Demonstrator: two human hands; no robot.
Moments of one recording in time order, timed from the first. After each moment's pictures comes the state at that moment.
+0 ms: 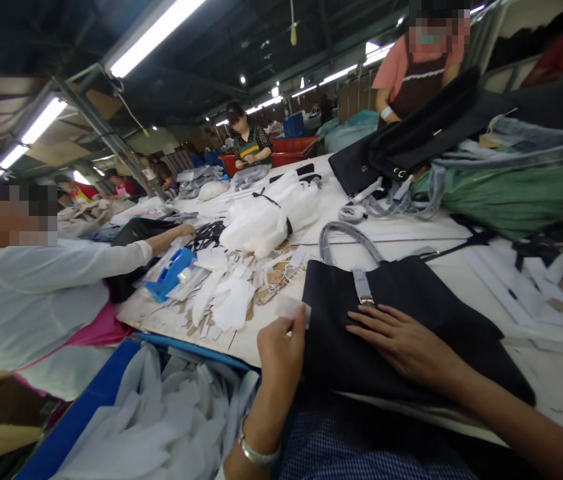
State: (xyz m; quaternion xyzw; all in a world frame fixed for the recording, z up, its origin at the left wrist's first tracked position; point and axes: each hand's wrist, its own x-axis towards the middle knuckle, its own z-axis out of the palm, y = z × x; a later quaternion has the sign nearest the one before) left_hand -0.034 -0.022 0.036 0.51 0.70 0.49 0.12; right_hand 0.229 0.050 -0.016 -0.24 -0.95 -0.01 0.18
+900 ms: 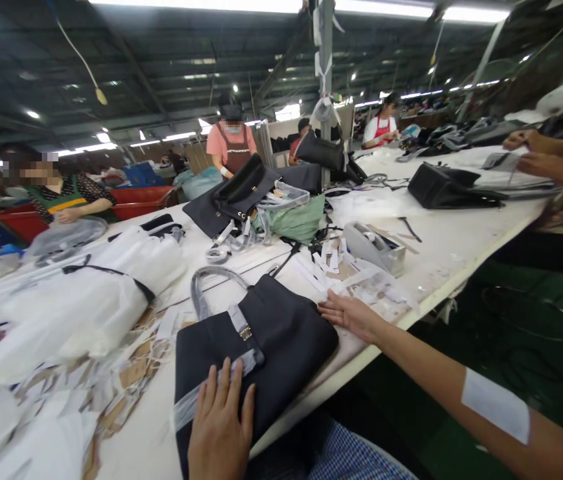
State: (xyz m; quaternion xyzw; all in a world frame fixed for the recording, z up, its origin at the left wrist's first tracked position) left_hand -0.001 -0.004 -0.049 0.86 0.42 0.29 -0.07; right_hand 0.348 0.000 0.001 -0.53 -0.24 0.53 0.62
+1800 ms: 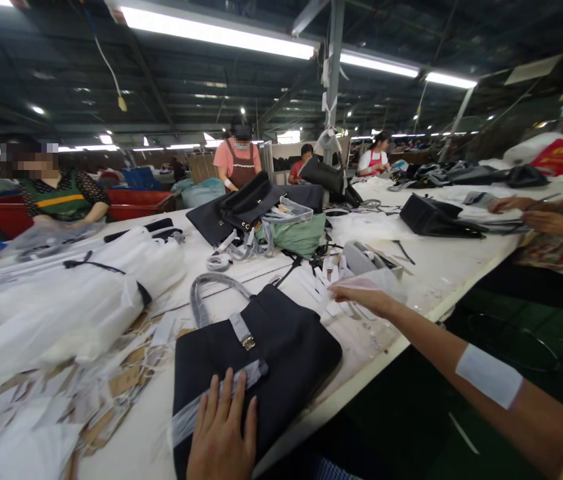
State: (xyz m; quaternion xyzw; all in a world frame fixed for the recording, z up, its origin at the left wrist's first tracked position) left_hand -0.011 0.005 -0.061 0.86 0.39 0.30 -0.12; right_hand 0.403 0.030 0.052 -0.63 -0.44 0.36 0.53
